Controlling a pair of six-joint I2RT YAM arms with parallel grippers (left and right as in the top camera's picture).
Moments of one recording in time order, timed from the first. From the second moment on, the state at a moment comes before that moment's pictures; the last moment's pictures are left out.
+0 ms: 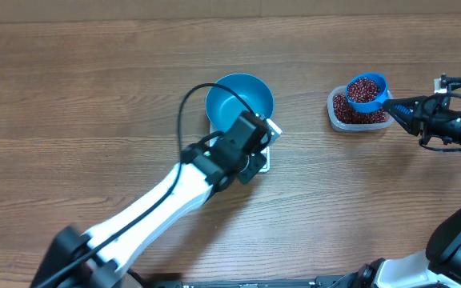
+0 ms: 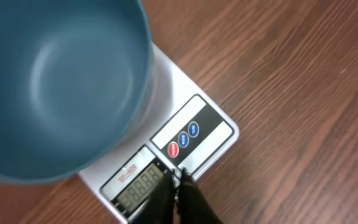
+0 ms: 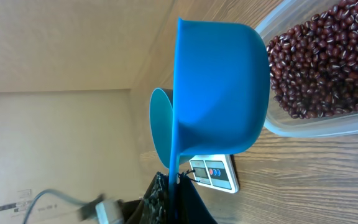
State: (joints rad) left arm -0.74 1.55 1.10 -0.53 -0.08 0.11; right arm -0.56 1.71 1.33 -1.01 -1.14 0.08
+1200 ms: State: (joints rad) left arm -0.63 1.15 1.10 -0.82 -0.03 0.17; right arm -0.56 1.71 1.33 -1.02 -1.14 0.08
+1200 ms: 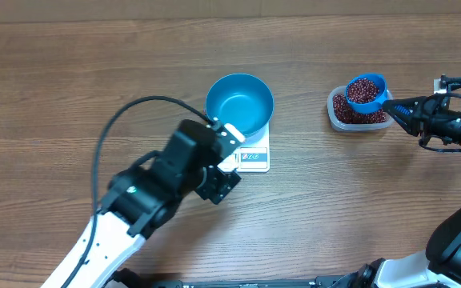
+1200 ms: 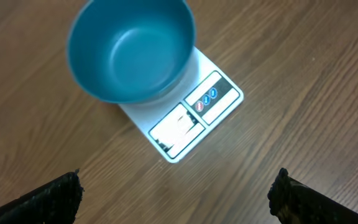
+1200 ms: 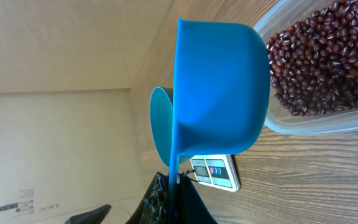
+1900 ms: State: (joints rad) left arm -0.54 1.12 1.09 -0.83 0.13 0.32; right arm -0.56 1.71 1.33 -1.02 -1.11 0.08
